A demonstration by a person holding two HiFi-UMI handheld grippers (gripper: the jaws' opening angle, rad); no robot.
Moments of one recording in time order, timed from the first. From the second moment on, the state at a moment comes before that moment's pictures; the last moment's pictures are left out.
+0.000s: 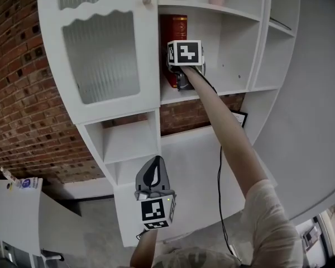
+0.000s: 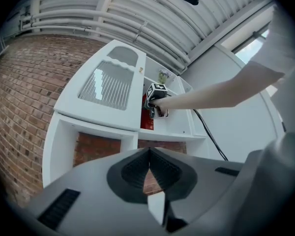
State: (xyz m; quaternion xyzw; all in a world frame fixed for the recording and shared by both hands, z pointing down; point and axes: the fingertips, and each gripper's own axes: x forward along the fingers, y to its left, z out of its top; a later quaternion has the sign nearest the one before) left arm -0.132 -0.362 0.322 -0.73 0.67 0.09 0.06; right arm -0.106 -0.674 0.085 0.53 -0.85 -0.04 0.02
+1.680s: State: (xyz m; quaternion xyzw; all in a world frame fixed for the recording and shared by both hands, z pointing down) left arm -0.112 -0.384 0.266 -0.75 0.65 0.09 0.10; right arm -0.016 -0.546 0.101 0.47 -0.88 -0.01 -0.10
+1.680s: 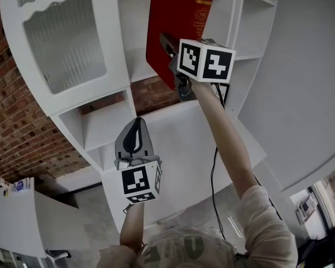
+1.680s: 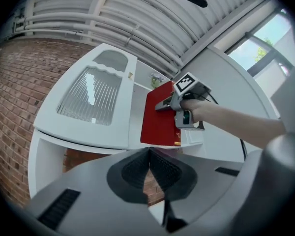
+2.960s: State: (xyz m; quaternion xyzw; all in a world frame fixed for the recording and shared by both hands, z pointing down) left arm -0.047 -0.324 0.244 -0.76 0.63 0.12 0.12; right arm 0.074 -0.356 0.259 0.51 -0.85 -0.06 -0.11
